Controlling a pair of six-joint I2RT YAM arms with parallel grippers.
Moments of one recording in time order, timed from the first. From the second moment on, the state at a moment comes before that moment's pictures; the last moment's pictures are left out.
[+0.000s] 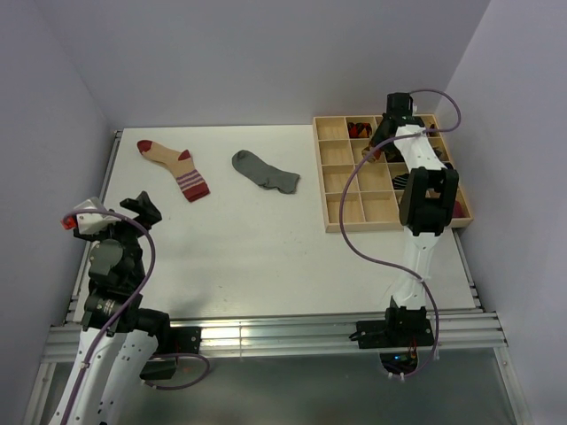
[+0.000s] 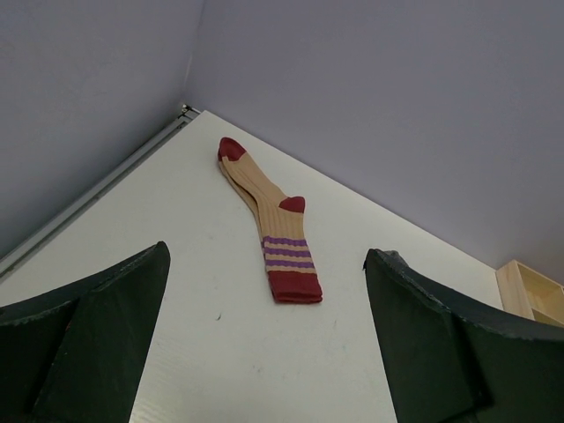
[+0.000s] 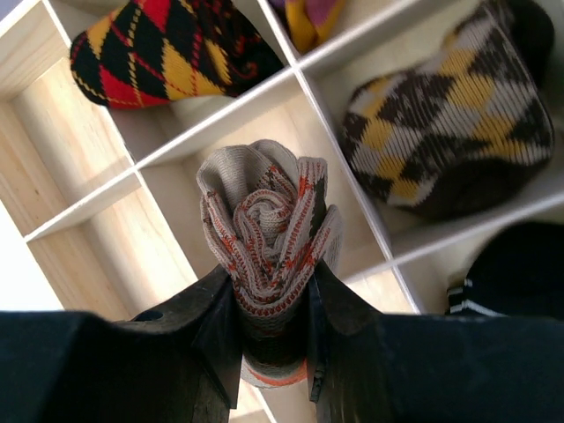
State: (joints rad) left arm -0.22 0.35 0.55 -0.11 -0.57 -0.36; right arm -0.06 2.22 1.97 -0.61 0.09 0.47
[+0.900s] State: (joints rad) left arm -0.21 0.42 0.55 -0.12 -0.55 -0.35; right arm 0.02 2.41 2.14 -0.61 0.12 0.00
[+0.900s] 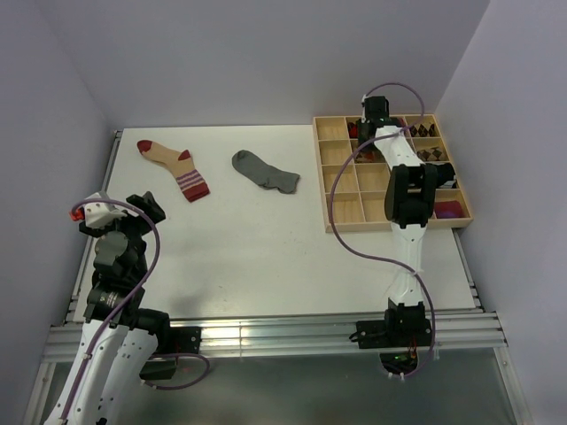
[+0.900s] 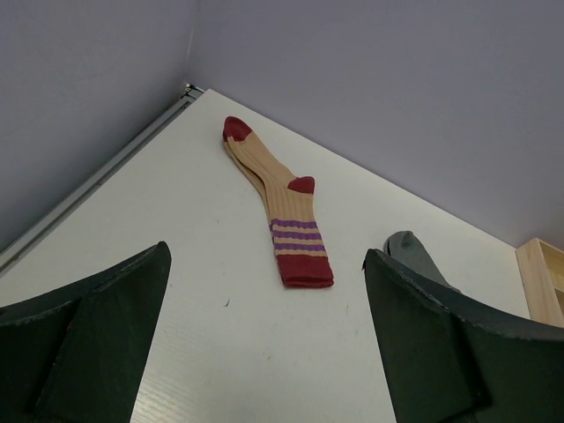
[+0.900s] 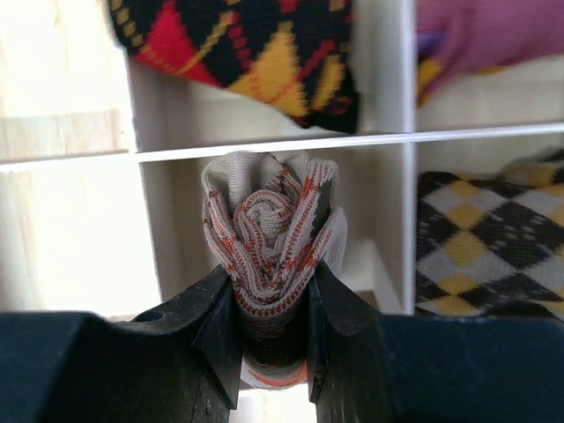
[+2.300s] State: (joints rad) left arm -0.21 0.43 0.55 -0.12 -0.53 -0.34; right arm 0.01 2.31 2.09 -0.61 0.10 0.12
